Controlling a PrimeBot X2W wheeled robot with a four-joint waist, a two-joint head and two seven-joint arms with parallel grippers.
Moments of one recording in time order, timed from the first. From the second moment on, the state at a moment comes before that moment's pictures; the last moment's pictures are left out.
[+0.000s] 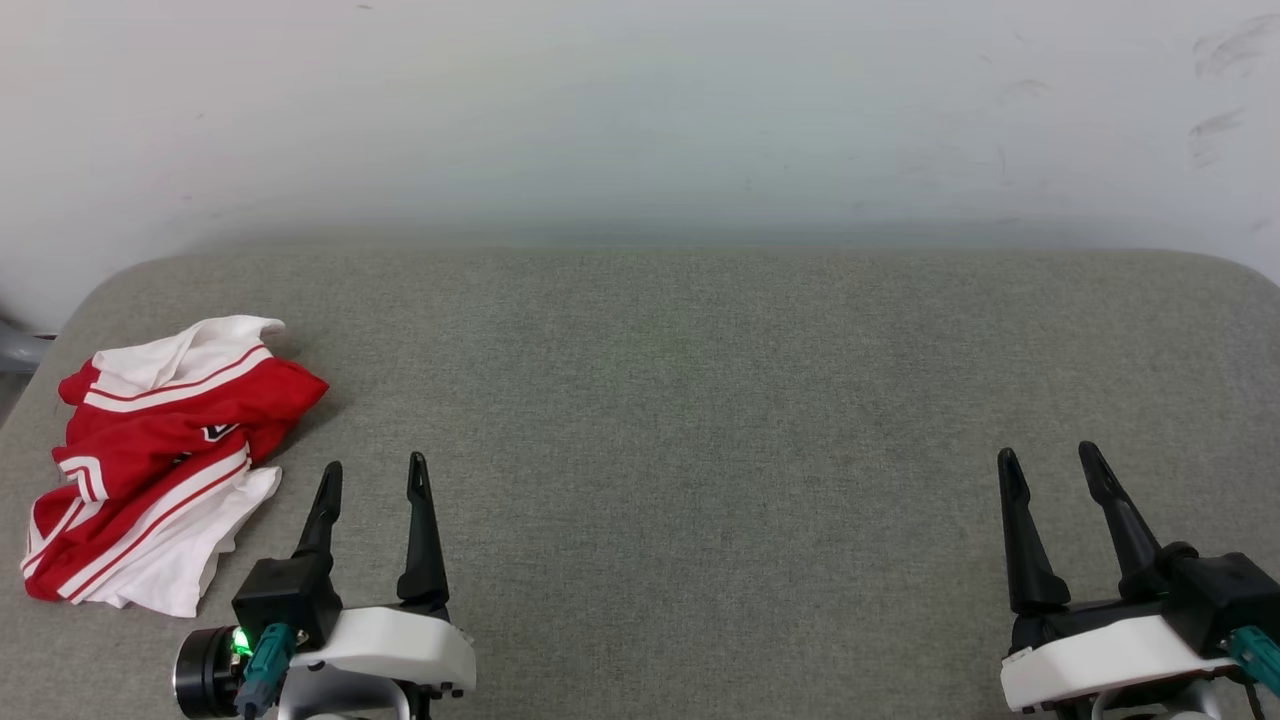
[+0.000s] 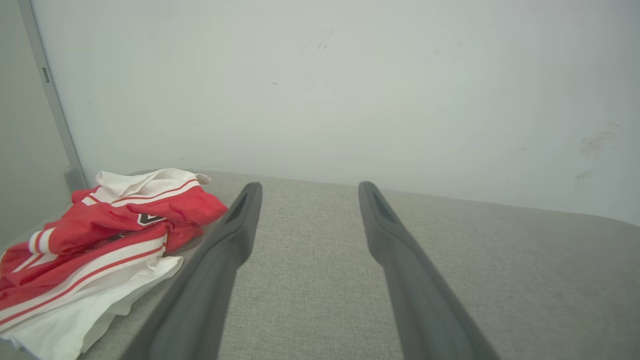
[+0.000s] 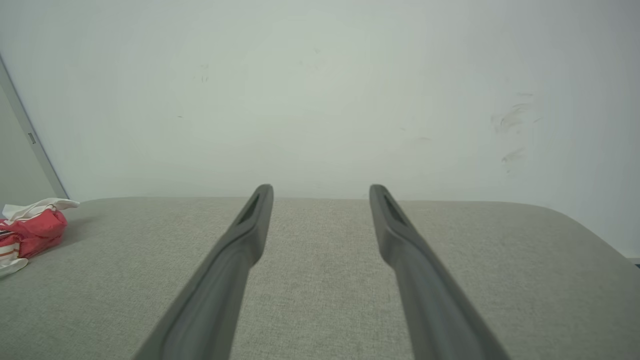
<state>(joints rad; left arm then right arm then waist) -0.02 0.08 -0.11 0.06 -0.21 0.13 -0.22 0.01 -0.05 -0.03 0.03 0.15 0.13 -0.22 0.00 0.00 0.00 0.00</state>
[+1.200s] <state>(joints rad) -0.01 0.05 -0.05 0.10 -0.13 0.07 -0.26 0.02 -0.05 -0.04 0.04 0.11 0.13 -0.26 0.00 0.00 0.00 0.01</state>
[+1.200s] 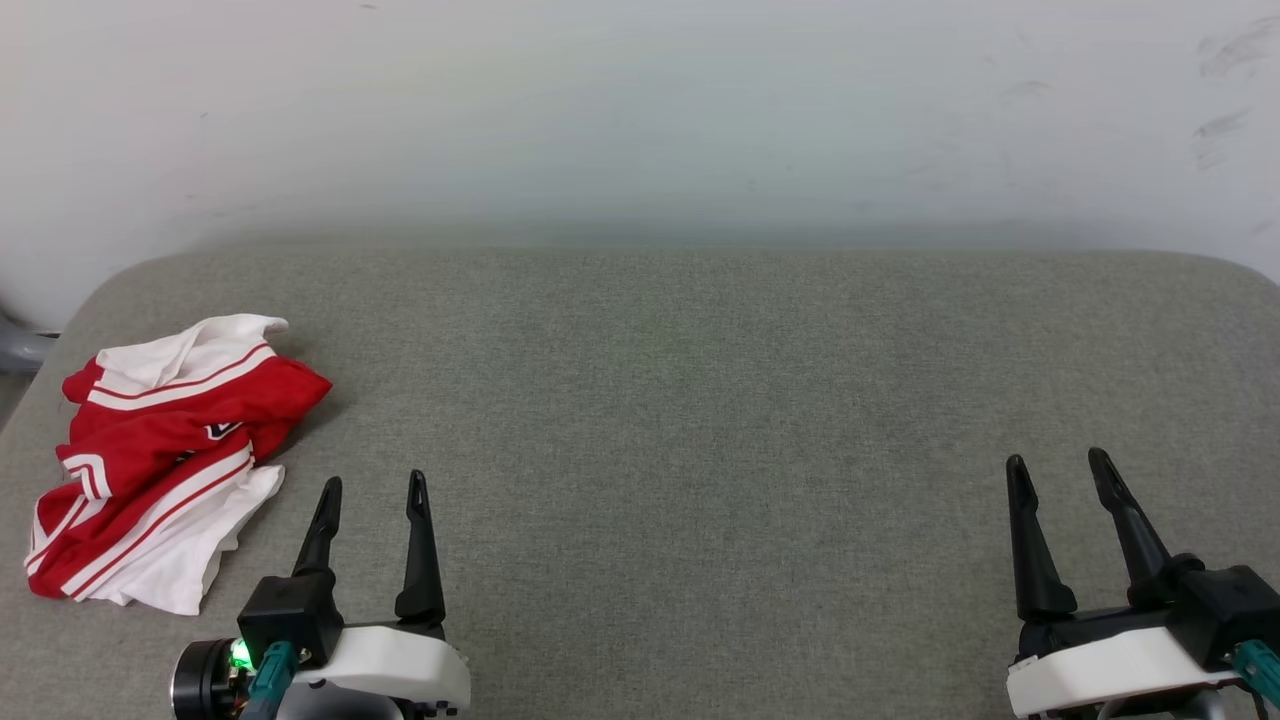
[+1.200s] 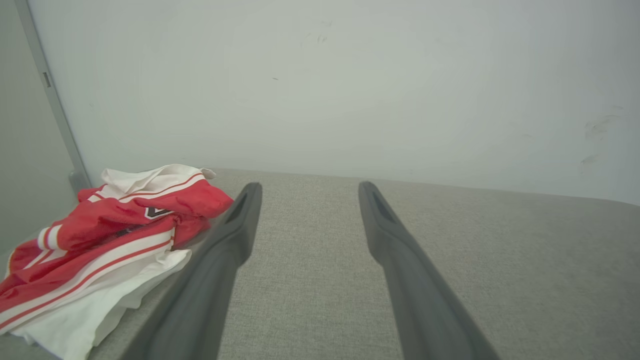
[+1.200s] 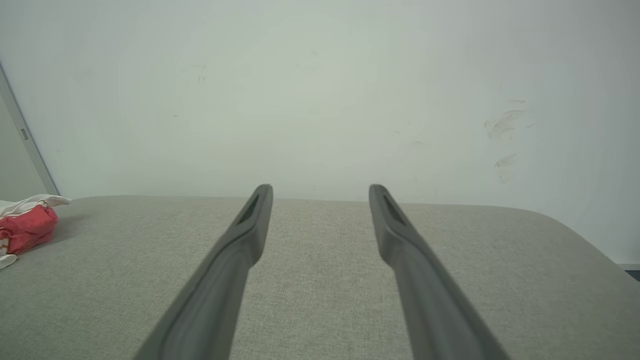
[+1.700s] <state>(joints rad) -0.02 0.05 -0.05 0.11 -0.14 0.07 -0.26 0.02 -0.05 -0.04 0.04 0.12 0.13 -0.26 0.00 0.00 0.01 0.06</state>
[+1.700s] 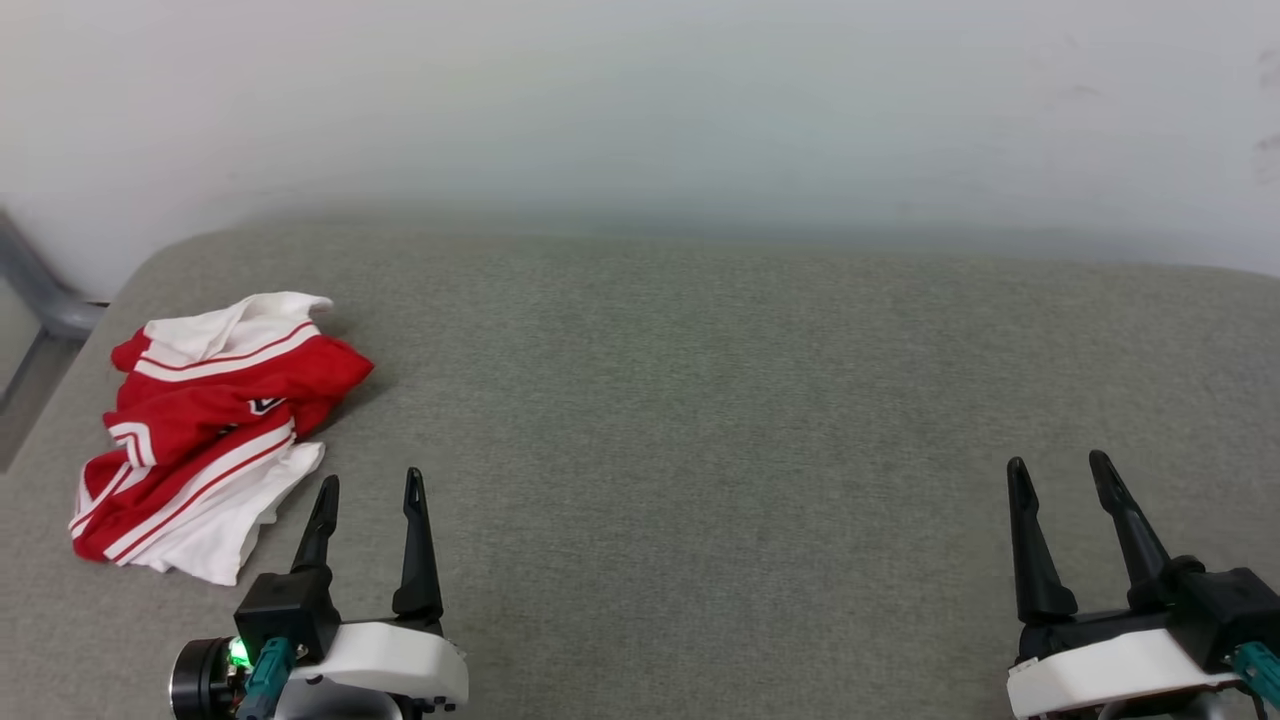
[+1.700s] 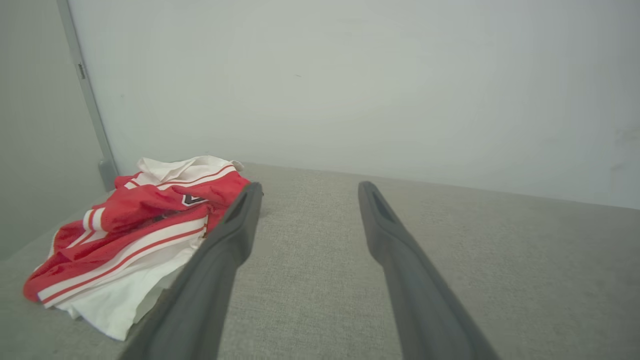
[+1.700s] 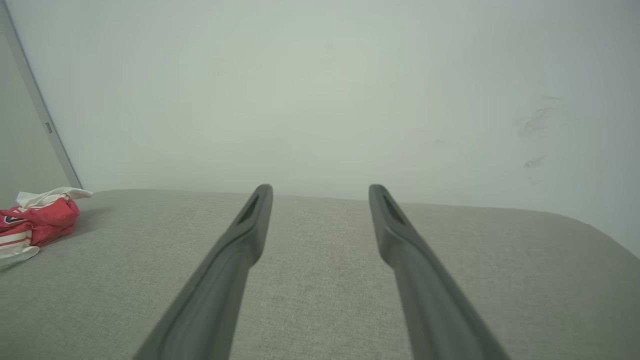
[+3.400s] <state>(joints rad) -0.03 0.05 0.03 0.13 -0.17 0.05 -0.26 0.02 -0.05 -0.01 0.04 0.10 0.13 -0.26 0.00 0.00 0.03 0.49</state>
